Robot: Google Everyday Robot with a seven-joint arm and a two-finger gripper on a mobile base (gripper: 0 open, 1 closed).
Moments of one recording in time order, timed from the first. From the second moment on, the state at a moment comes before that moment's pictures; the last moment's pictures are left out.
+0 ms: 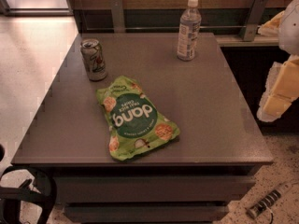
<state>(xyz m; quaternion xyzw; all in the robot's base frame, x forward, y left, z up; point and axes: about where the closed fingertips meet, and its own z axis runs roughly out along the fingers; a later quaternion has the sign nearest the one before) 0.438 -0.213 0.991 -0.60 0.78 -0.05 0.18</state>
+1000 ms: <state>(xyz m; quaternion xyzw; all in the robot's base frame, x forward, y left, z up) 0.503 -0.242 0.989 -0.52 0.80 -0.04 0.30</state>
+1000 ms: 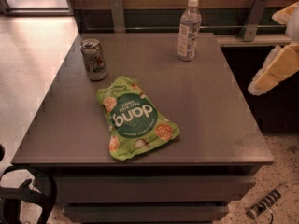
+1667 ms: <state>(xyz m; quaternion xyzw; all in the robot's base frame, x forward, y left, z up) 0.578 -0.239 0.978 -0.42 0.79 0.03 0.45</state>
